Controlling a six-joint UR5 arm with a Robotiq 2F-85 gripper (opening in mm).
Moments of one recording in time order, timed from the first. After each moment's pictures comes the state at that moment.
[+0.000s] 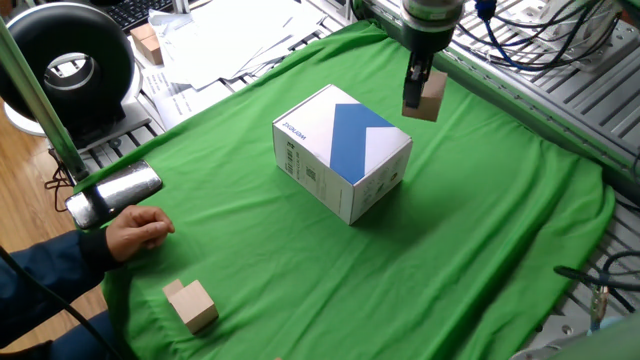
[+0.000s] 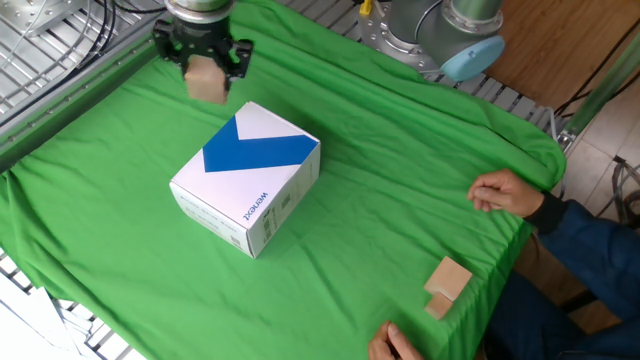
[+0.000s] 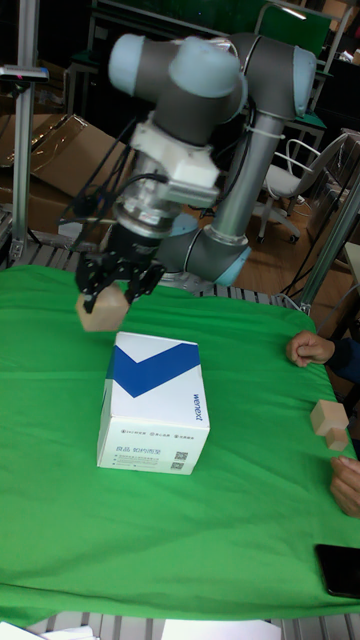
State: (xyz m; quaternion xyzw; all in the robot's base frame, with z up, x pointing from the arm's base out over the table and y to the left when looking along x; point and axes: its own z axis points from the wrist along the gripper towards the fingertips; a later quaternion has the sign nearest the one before) arm 0.459 -0.100 0.185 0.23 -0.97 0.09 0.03
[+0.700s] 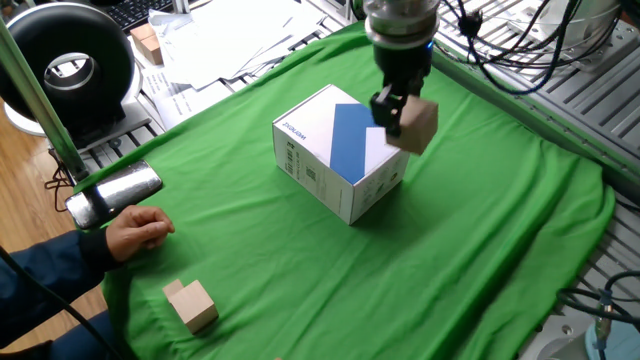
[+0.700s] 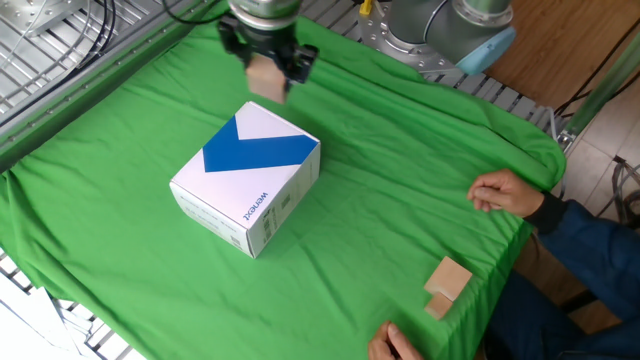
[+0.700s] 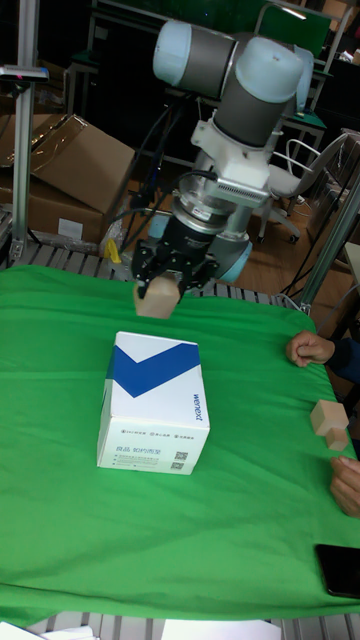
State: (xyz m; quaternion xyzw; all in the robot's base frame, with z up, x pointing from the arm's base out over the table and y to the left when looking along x) arm 0.420 -0.019 0.195 0.11 -0.99 0.06 0.06
